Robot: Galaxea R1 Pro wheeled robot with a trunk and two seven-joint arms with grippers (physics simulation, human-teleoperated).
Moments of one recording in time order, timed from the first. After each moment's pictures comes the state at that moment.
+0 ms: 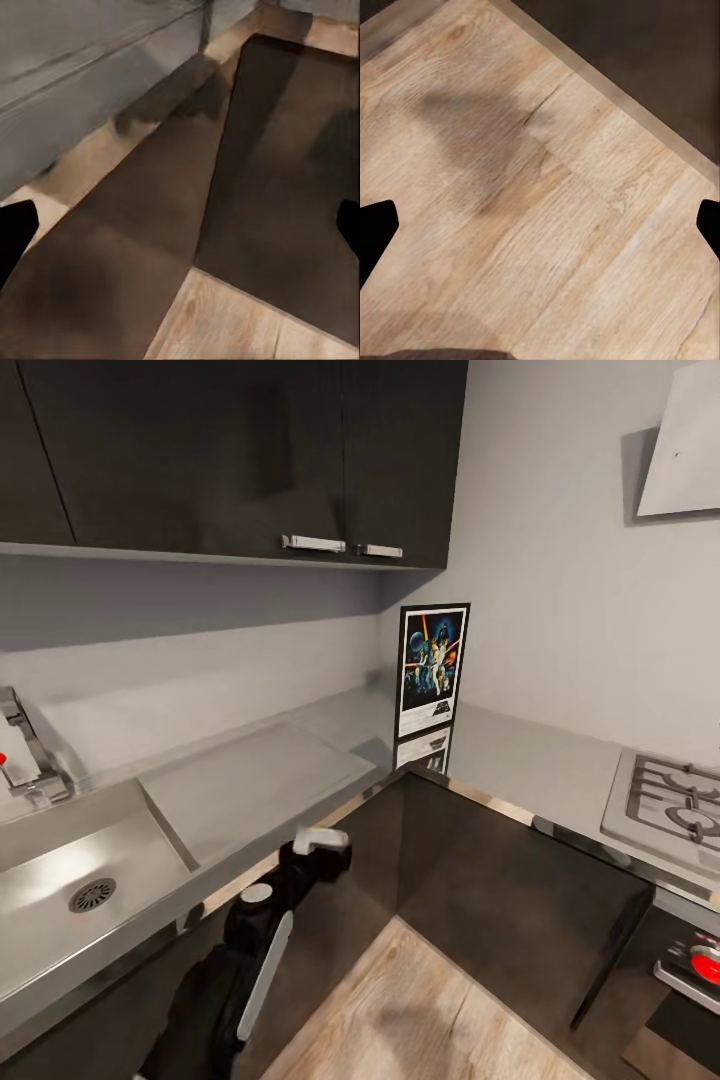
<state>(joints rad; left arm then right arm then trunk) -0.40 -0.17 -0.24 -1.42 0.00 0.56 0.00 -0.13 -0.07 0.00 -0.40 0.01 -0.27 -0.01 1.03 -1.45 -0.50</state>
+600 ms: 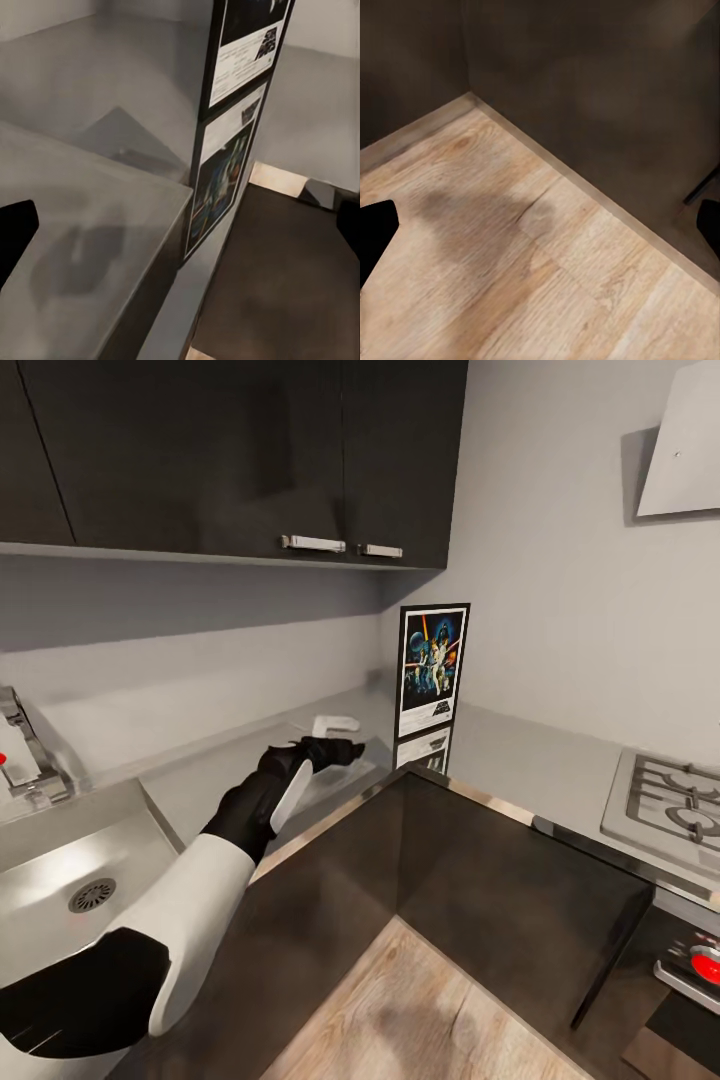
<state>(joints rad) -1.07 -0.17 -0.26 -0.81 0.21 0.54 0.00 0.04 -0.09 0.00 -0.67 0.00 -0.49 0.00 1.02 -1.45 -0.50</state>
